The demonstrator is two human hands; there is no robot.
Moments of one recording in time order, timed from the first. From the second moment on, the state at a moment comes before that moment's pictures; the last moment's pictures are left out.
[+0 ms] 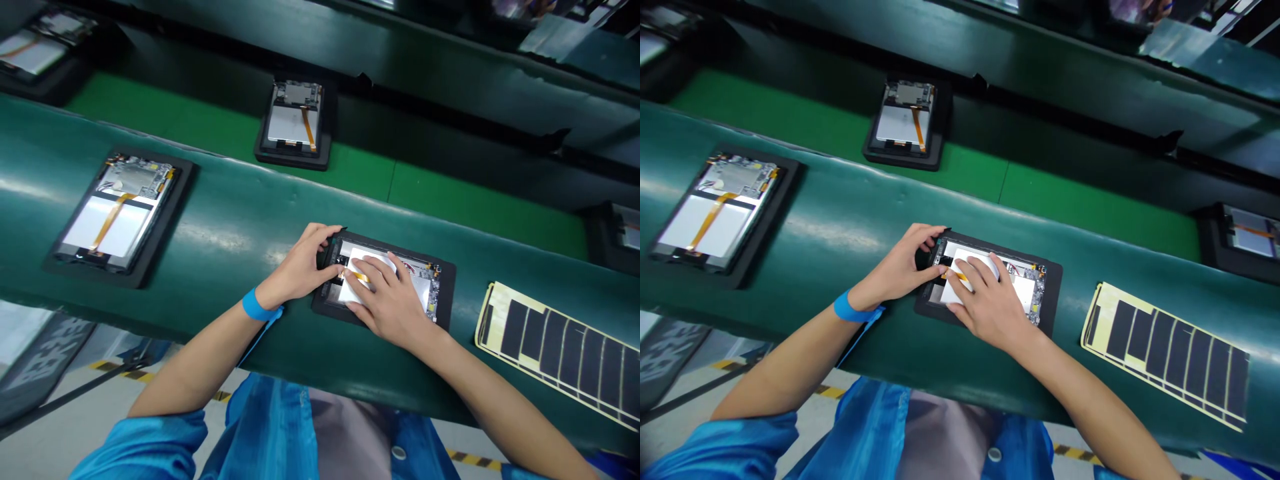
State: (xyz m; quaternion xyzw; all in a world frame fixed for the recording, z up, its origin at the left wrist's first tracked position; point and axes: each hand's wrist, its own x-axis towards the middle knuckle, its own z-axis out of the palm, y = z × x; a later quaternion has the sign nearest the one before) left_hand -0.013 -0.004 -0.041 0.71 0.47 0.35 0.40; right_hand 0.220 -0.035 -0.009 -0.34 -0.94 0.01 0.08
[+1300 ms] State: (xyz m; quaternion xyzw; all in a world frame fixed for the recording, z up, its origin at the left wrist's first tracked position) left_hand -0.016 -0.012 -0.013 0.44 0.23 0.43 0.76; right_hand 0.187 0.017 0.021 -0.49 -0.72 0.27 0.41
